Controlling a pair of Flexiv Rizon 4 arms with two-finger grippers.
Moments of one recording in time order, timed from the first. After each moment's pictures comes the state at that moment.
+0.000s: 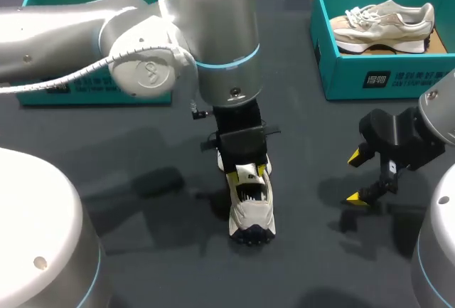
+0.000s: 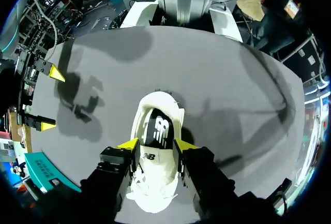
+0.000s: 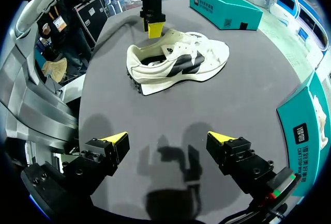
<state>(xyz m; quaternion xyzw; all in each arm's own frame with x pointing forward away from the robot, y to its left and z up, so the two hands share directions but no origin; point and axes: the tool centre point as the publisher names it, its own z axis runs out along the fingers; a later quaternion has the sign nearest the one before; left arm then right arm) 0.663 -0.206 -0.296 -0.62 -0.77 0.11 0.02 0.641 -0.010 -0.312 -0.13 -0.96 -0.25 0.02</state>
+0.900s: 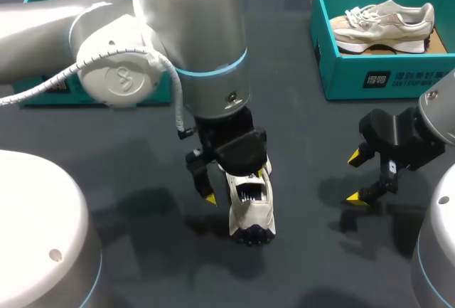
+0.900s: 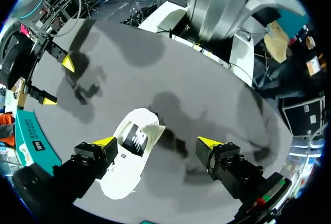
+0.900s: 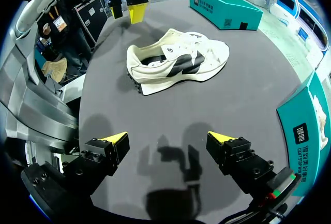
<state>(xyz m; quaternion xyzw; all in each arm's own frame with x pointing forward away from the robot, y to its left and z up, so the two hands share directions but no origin) 0.618 -0.179 -0.267 -0.47 -0.88 0.09 0.03 0.641 -0.010 -0.312 -0.13 -0.96 -0.25 0.02</state>
